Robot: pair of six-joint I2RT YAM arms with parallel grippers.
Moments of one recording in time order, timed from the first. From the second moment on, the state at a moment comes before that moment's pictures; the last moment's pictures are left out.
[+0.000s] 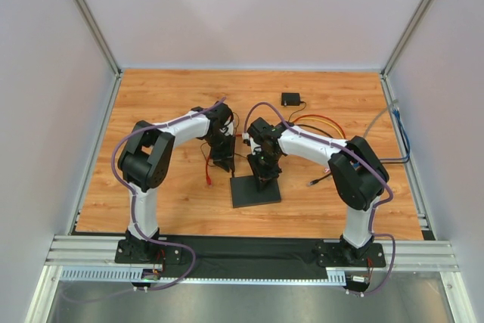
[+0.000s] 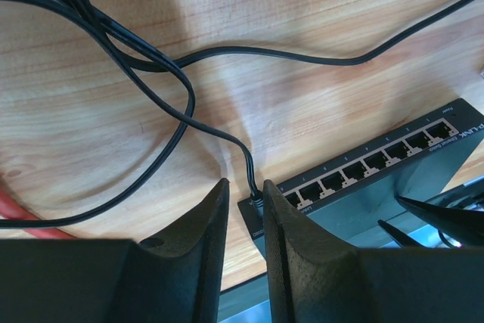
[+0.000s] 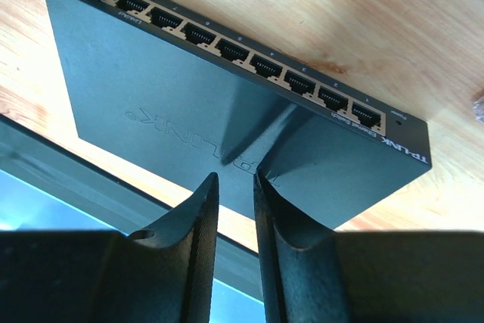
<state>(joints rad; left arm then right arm) -0.52 2.00 1.37 -0.78 0.36 -0.45 0.73 1.87 1.29 -0.85 -0.30 0.31</state>
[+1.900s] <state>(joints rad) -0.51 2.03 1.37 -0.75 0.44 -0.46 0.72 1.98 1.31 -0.48 -0.54 0.29</state>
